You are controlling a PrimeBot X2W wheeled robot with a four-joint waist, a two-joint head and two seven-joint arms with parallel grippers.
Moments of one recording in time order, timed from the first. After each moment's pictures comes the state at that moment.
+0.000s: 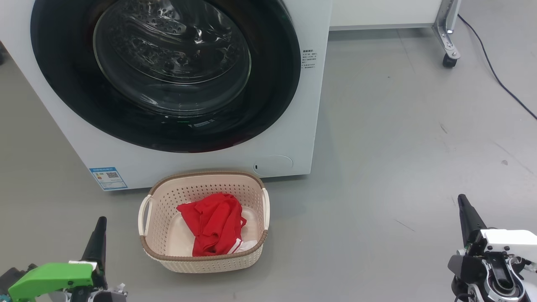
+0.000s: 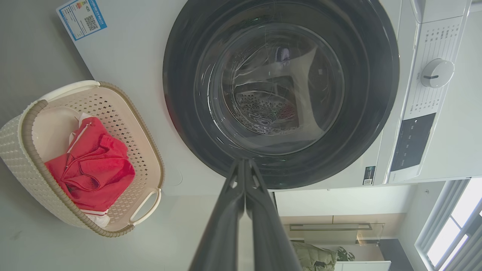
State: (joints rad) left arm -0.05 0.09 -0.01 0.28 -1.67 -0.12 0.04; right arm -0.05 -0.09 -0.06 0.28 1.67 0.12 0.05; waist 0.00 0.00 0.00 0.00
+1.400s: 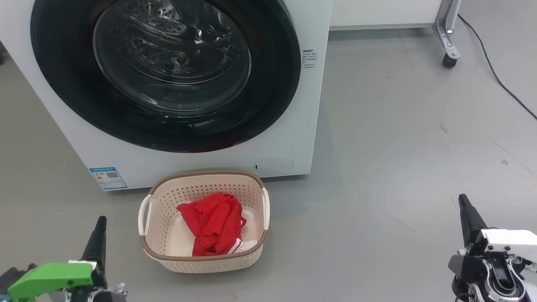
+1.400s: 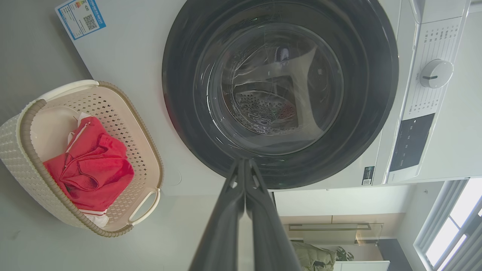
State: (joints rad) left arm -0.05 0.09 0.00 0.28 -1.67 -0.12 0.04; right arm -0.05 -0.09 -0.06 0.28 1.67 0.12 0.05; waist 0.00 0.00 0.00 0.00
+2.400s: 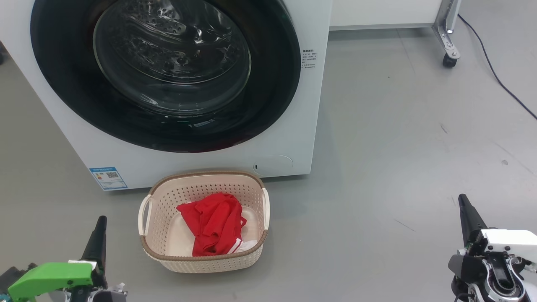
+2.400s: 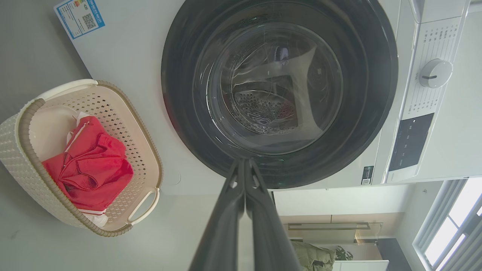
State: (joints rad) left arm -0.05 0.09 0.00 0.27 -1.67 -0.12 0.05; right arm -0.05 -0.09 -0.06 0.28 1.67 0.12 0.05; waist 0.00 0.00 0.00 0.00
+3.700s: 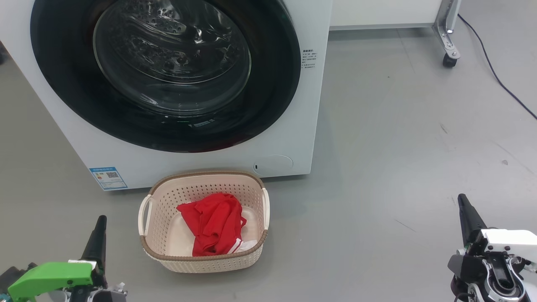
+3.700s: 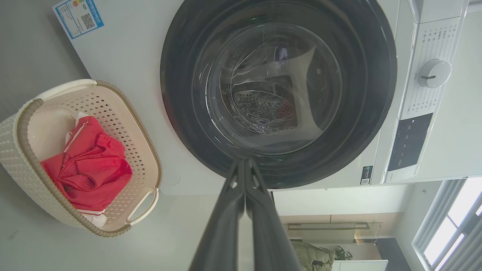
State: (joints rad) left arm -0.05 0.09 0.00 0.27 -1.67 -0.12 0.05; right arm -0.05 -0.08 -0.07 0.28 1.67 0.12 0.06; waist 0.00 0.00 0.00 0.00
